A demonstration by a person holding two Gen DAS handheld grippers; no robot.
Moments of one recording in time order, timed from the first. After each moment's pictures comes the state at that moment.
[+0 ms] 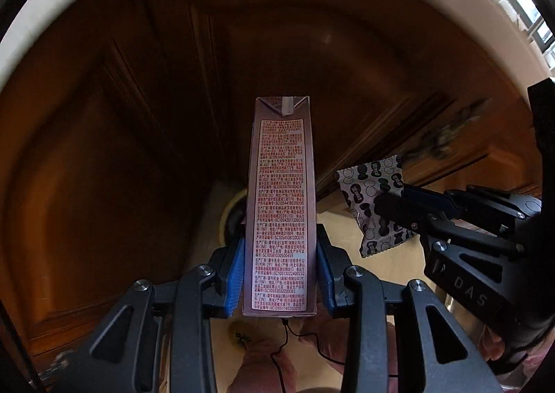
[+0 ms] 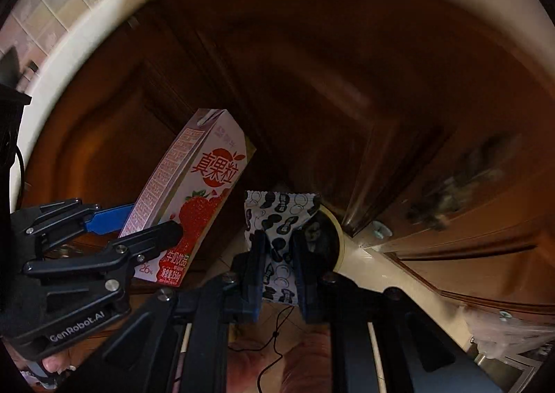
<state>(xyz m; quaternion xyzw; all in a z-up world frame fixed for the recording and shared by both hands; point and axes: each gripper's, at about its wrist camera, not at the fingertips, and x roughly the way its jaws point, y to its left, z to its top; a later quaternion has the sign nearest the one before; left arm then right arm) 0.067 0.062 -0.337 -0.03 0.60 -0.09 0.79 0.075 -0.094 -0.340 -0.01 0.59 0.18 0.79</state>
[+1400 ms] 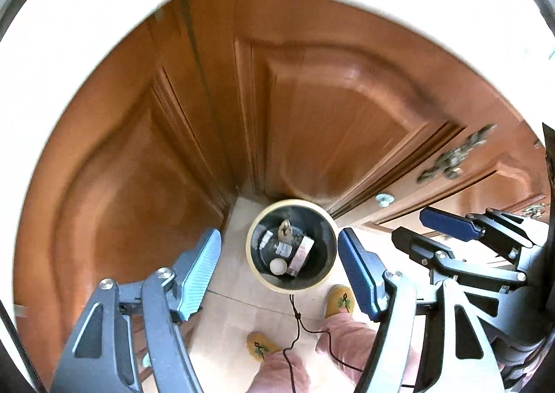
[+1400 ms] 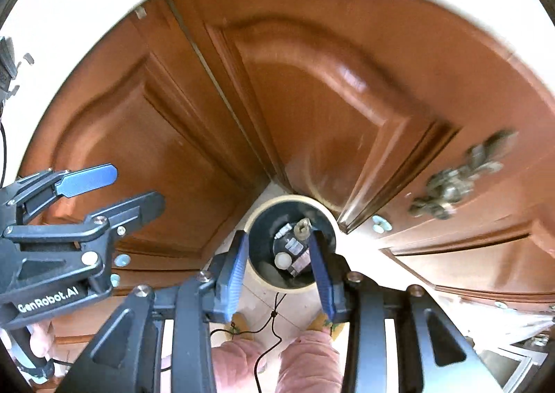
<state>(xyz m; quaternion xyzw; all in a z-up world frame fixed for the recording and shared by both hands) 0.062 0.087 -0.291 -0.01 0.57 -0.06 0.82 0.061 -0.077 -0.307 -0.03 0.59 0.15 0.79</state>
